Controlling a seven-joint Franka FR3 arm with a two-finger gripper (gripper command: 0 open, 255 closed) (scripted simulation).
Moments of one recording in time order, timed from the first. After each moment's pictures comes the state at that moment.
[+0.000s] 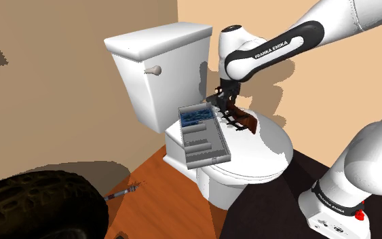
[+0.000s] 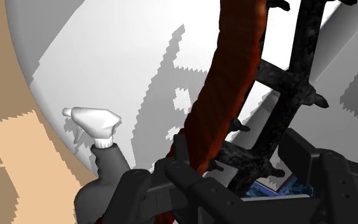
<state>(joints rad) -0.06 -0.10 0.05 -2.29 -0.17 2.16 0.13</state>
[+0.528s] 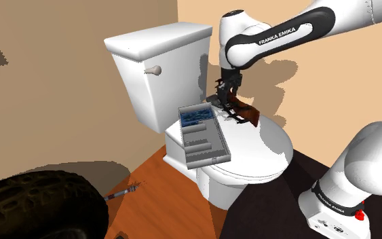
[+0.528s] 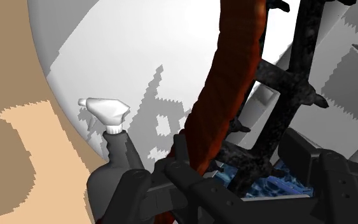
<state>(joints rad) -0.05 -0.15 0.05 -2.23 -0.16 2.05 0.11</state>
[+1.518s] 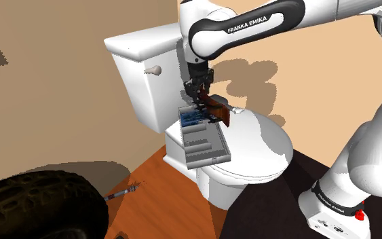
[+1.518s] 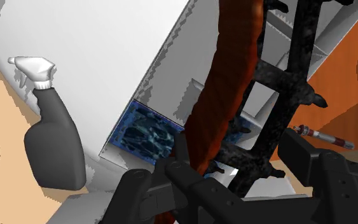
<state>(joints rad) 0.05 0.06 0.17 -1.87 -0.16 1.87 0.32</state>
